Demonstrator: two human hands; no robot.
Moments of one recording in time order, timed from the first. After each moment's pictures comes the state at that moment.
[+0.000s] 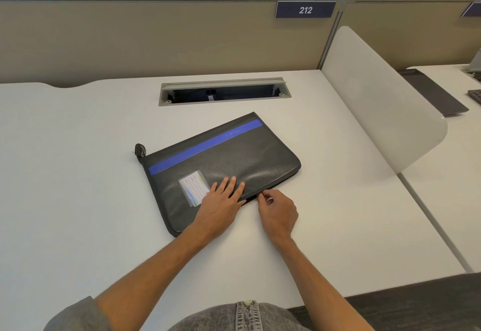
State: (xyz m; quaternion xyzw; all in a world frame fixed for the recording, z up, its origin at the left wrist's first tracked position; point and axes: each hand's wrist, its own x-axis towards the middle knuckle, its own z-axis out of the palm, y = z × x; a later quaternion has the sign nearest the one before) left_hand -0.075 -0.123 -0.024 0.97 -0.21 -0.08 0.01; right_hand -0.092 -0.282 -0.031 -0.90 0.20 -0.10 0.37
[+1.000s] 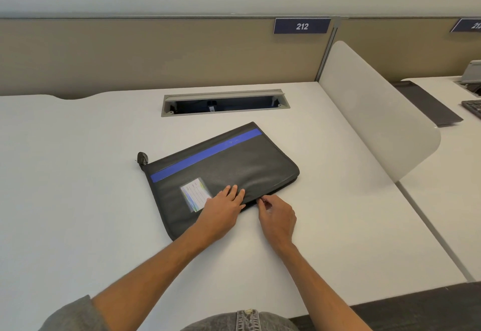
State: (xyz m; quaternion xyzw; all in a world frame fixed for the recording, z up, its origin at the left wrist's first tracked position) left_hand -0.071 -0.131 0.006 0.97 -0.20 -0.11 0.00; right_hand -0.090 -0.284 -0.032 -0.91 0.12 -0.14 0.38
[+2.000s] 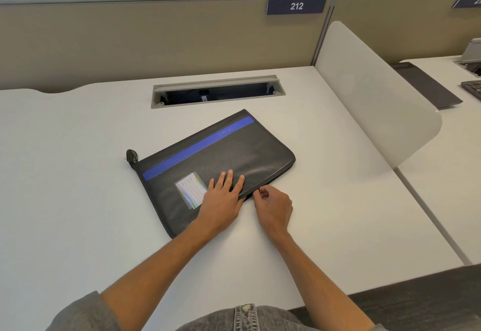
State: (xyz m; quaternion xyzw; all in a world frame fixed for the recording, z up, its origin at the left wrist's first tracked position) left_hand -0.059 -0.141 -0.016 0.98 -0.18 -0.07 0.02; right_hand -0.080 -0.281 -0.028 -0.90 0.19 -0.09 0.37
